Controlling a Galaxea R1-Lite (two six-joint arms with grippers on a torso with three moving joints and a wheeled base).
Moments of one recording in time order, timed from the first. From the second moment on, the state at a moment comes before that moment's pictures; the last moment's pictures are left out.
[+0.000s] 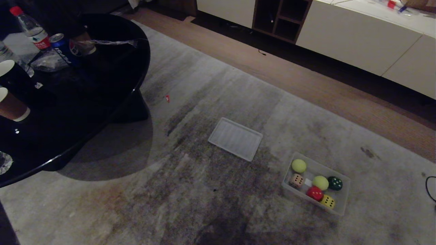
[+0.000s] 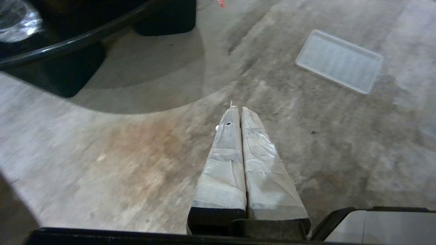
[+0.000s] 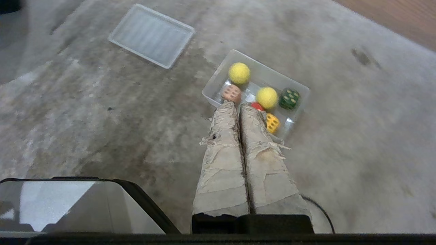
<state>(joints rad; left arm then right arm) -0.01 0.00 0.00 0.00 0.02 0.03 0.01 0.00 -0.06 0.16 0.01 0.00</state>
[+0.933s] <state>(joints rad) -0.01 0.00 0.00 0.00 0.02 0.03 0.01 0.00 -0.06 0.16 0.01 0.00</state>
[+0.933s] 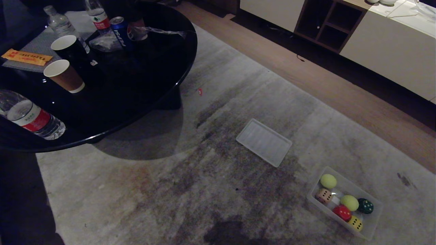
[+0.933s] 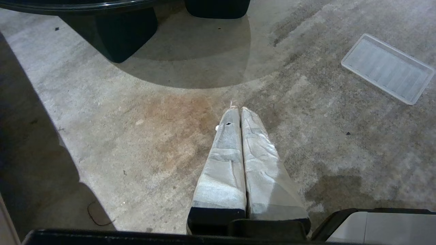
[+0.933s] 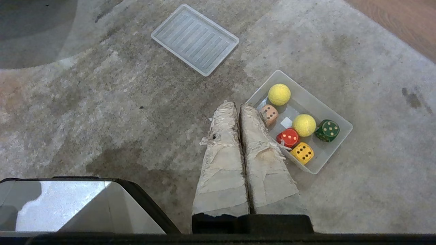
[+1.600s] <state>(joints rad) -0.01 0.00 0.00 0.00 0.02 0.03 0.01 0.00 -0.06 0.16 0.01 0.00</state>
